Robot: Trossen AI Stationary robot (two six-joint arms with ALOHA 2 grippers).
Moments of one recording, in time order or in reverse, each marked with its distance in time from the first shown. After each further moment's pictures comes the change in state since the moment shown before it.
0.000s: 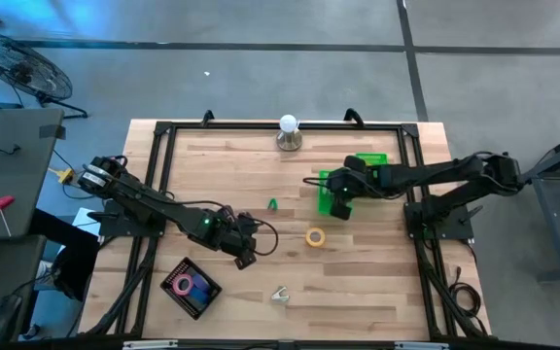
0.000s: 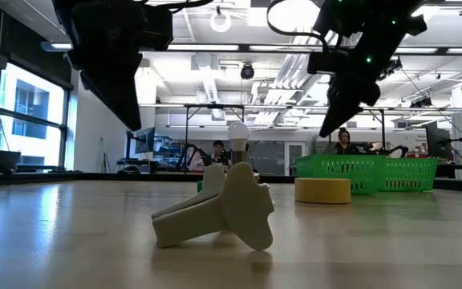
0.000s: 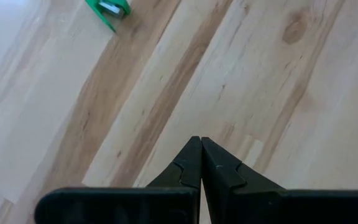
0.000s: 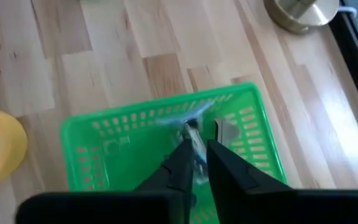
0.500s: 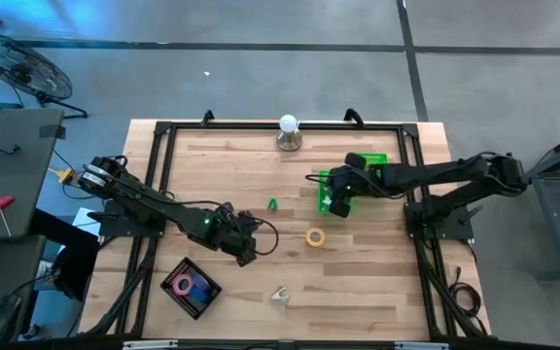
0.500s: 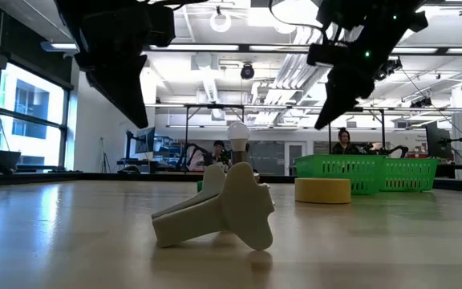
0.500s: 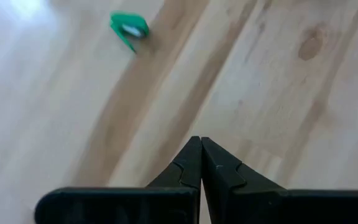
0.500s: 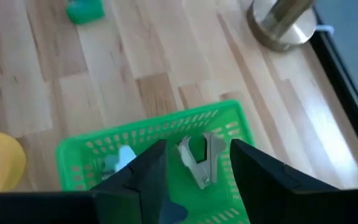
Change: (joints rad) left arm 0.001 0.000 0.000 -0.001 -0.084 0.025; right arm 0.000 -0.036 0.000 0.030 0.029 -0.002
